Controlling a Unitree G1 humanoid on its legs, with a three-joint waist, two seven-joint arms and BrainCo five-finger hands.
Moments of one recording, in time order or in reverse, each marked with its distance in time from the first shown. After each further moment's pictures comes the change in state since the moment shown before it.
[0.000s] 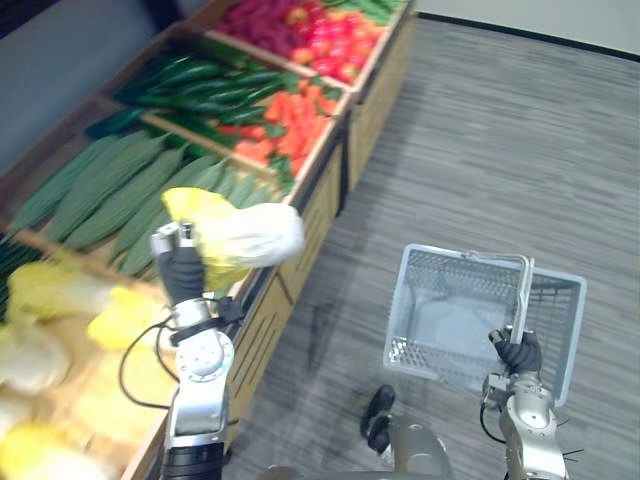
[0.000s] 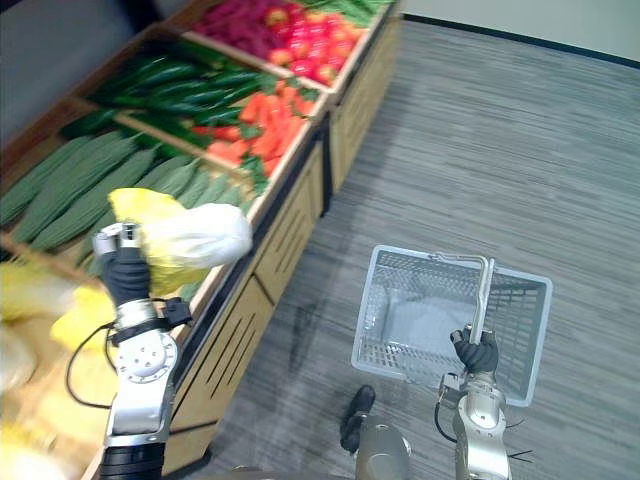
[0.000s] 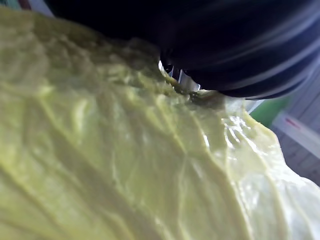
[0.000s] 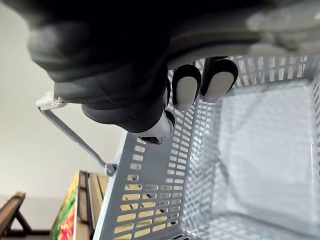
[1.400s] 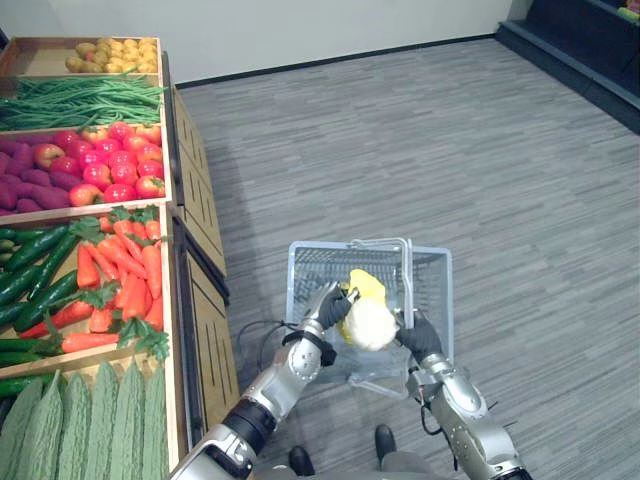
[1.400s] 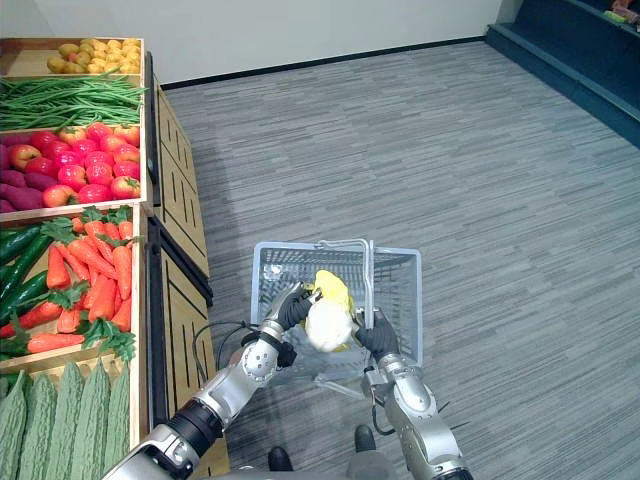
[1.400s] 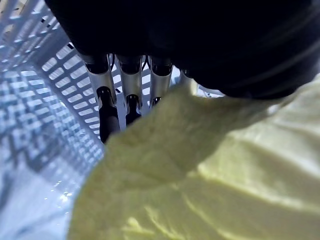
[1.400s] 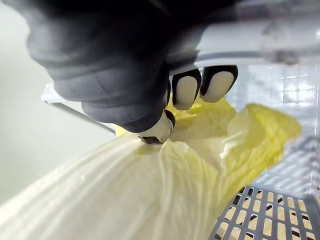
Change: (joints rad) left arm -0.280 0.046 -0.499 0.717 0.211 0.102 -0.142; right arm -0.033 -0.061 0.543 -0.135 0.394 0.037 0.175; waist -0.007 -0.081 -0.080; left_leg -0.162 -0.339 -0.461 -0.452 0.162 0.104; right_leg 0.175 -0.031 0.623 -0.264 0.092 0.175
